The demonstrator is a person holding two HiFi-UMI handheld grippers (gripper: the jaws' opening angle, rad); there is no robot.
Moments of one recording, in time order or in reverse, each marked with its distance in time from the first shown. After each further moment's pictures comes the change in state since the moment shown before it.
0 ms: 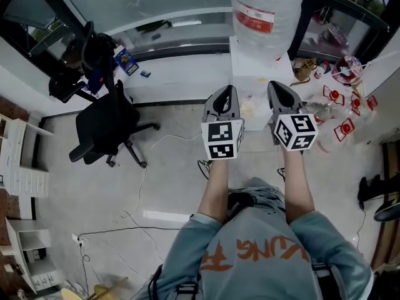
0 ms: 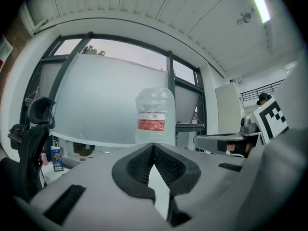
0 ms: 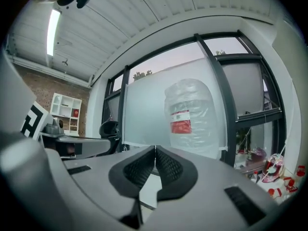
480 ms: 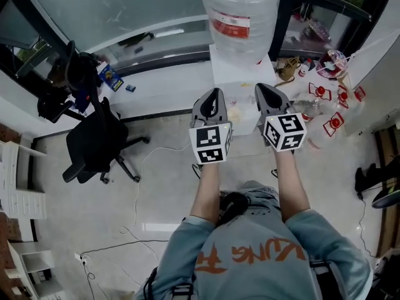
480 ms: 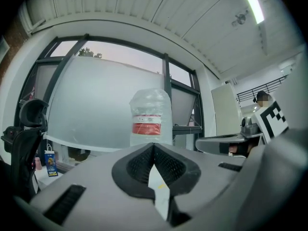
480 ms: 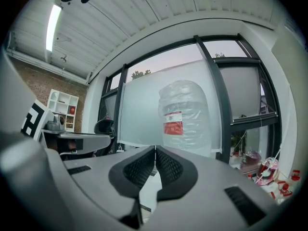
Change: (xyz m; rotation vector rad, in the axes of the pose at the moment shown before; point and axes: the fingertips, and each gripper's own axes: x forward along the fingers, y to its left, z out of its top) left arm 0.022 -0.008 0.007 0.025 -0.044 -0.035; right arm 0.002 -0.020 0.001 -0.025 0.000 -0.037
